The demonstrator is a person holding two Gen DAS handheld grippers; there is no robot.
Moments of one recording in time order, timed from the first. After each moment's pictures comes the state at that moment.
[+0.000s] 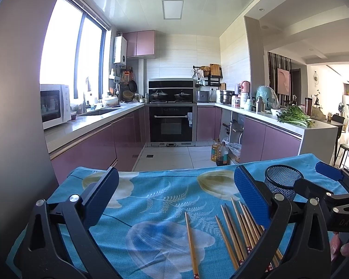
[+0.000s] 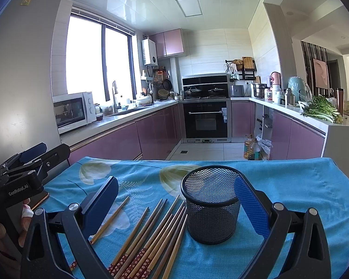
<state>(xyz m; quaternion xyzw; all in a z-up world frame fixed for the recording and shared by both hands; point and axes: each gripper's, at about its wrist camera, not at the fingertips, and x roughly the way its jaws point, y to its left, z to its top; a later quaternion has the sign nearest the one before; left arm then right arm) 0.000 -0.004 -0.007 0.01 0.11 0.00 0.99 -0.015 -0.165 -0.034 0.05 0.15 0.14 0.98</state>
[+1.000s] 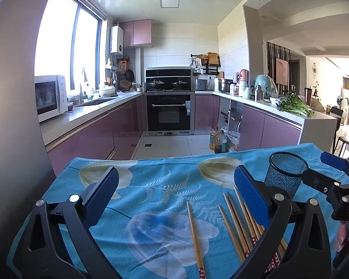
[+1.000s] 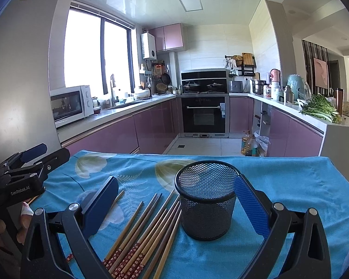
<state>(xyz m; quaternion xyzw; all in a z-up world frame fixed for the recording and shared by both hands) 0.011 -0.005 -0.027 0.02 0.15 -0.01 0.99 -0.009 -0.168 -0.038 0.04 0.18 0.13 0.97</state>
